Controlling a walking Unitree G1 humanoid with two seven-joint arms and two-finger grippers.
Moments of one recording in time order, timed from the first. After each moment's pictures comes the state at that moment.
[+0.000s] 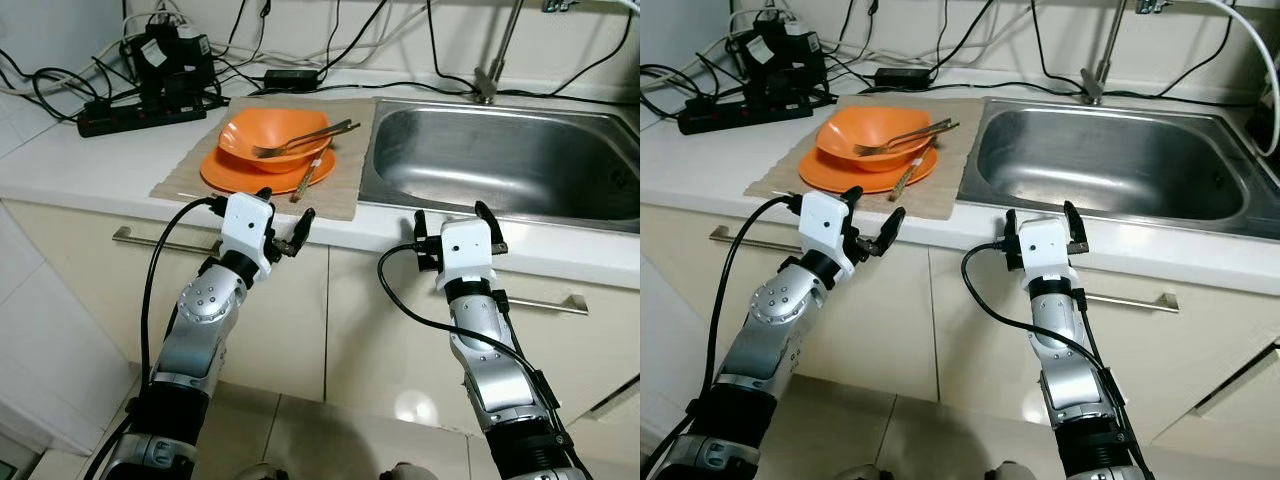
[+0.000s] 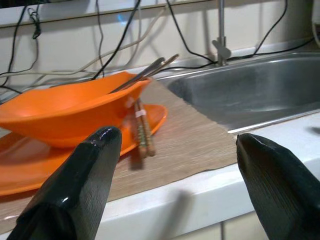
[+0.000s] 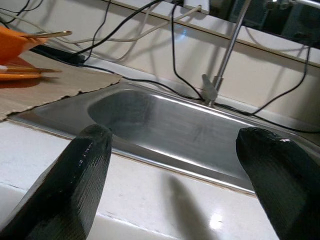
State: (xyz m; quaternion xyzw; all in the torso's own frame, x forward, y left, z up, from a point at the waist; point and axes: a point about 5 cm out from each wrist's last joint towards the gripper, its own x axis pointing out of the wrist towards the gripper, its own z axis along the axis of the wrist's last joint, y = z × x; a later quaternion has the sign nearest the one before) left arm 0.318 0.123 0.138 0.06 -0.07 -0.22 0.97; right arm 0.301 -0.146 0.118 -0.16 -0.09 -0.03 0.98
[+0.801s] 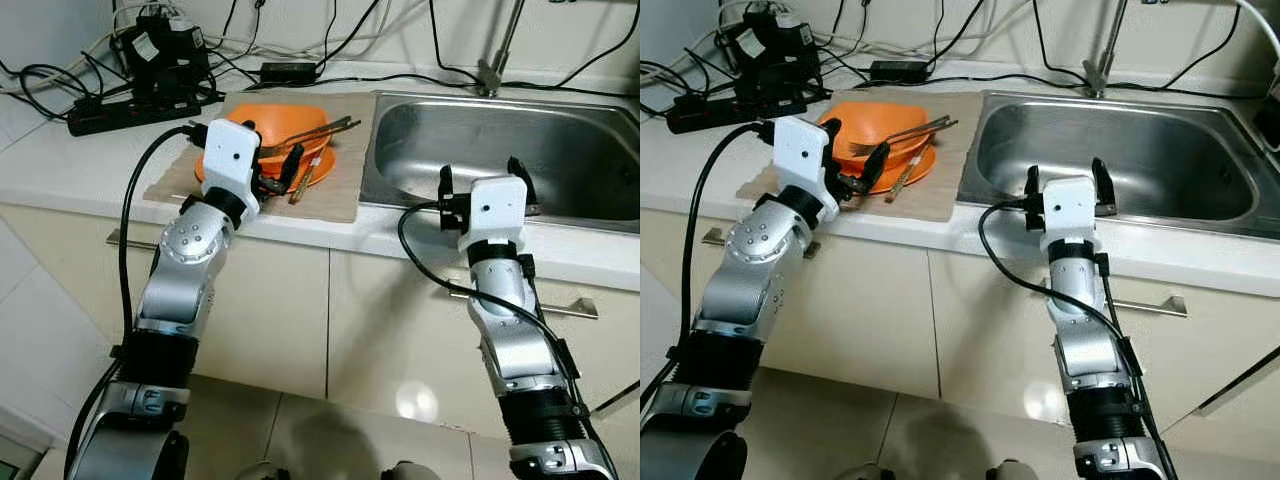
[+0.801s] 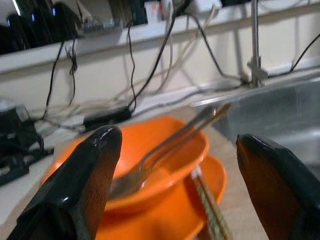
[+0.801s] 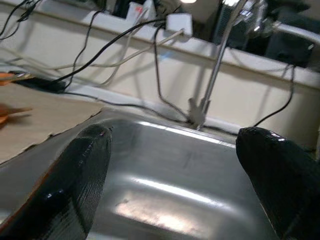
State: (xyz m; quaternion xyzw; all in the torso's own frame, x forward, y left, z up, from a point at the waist) left arm 0.346 0.130 0.203 0.09 -0.11 -0.19 0.97; right arm 0.316 -0.158 0.156 -0.14 -0.13 -0.07 0.98
